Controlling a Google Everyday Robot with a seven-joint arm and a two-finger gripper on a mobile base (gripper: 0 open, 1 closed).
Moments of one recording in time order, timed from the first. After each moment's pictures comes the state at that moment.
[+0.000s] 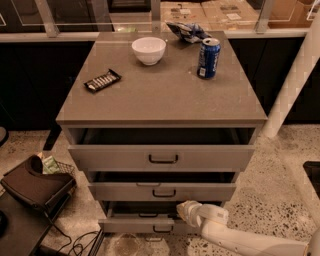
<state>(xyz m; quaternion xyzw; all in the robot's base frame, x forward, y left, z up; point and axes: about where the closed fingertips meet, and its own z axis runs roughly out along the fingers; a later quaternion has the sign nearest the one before) 0.575 -0.103 0.263 -0.74 0.56 -0.12 0.36</state>
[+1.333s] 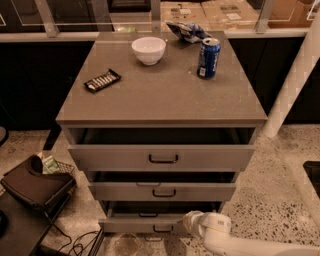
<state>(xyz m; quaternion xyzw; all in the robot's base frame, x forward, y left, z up) 0.514 -0.121 0.264 -0.74 0.59 -0.11 0.28</state>
